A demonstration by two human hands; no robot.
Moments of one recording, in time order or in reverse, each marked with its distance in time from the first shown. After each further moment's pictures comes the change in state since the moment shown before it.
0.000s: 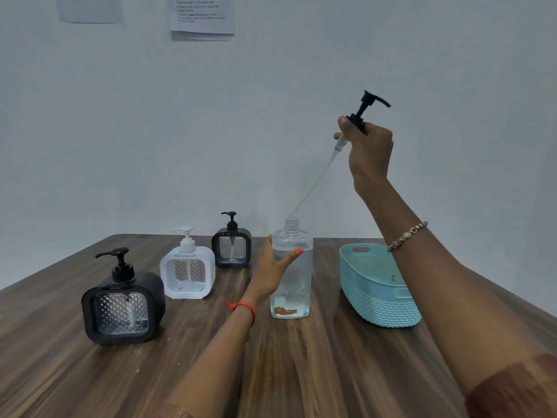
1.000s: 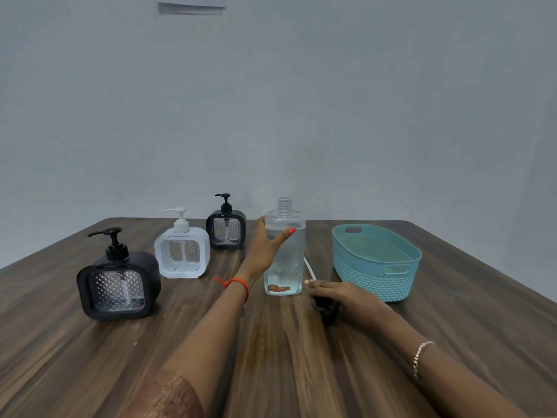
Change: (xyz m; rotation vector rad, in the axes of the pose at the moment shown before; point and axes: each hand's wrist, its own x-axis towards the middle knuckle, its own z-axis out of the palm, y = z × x) left_hand -0.001 0.002 0.001 -0.043 0.022 -0.030; right_hand -0.160 0.135 -0.121 -0.870 -1.239 -0.238
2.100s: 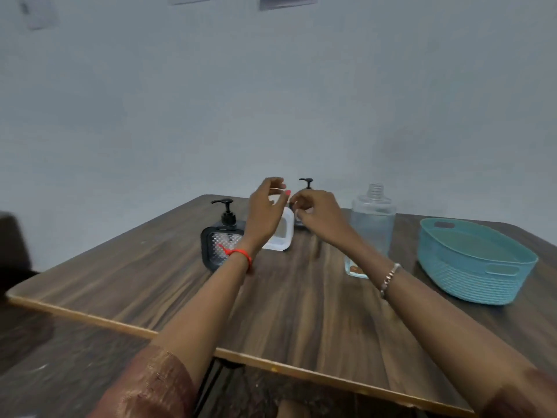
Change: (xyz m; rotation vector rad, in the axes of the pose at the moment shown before) left_hand -0.058 0.065 -0.139 0.392 0.411 0.230; right_hand 0.151 -0.172 -0.029 0.470 0.445 -0.044
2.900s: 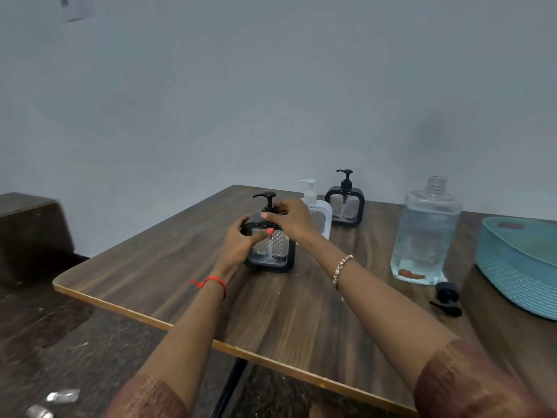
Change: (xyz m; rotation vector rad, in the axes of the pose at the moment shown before) left_hand -0.022 -0.105 -0.092 -0.135 0.002 -0.526; right_hand 0.044 -0.020 0.128 0.307 -0.155 0.287
